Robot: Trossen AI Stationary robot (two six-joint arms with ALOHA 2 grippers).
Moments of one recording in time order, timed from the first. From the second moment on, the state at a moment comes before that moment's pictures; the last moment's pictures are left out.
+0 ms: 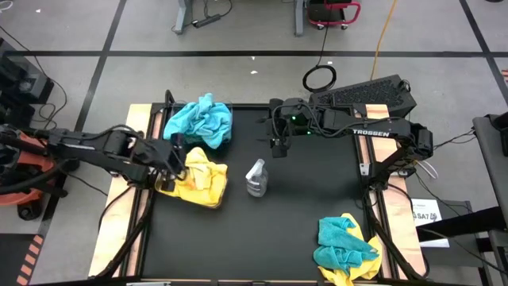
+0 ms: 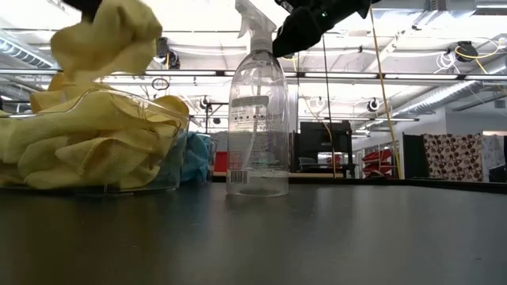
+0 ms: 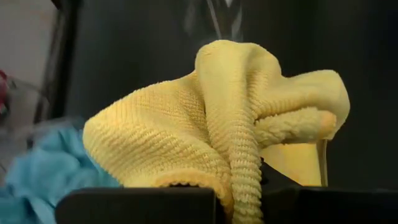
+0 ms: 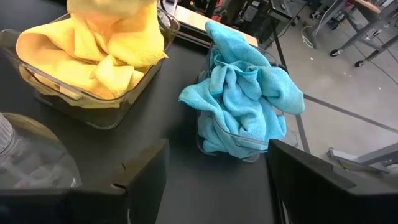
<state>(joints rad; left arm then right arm) -0.15 0.85 0.99 -0.94 -0.15 0.13 -0.26 1.54 1.31 -0.28 -0.05 -0.47</state>
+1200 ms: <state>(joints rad) -0.10 1.49 0.85 -0.96 -0.04 0.14 -0.26 1.54 1.30 -0.42 -0.06 -0.45</state>
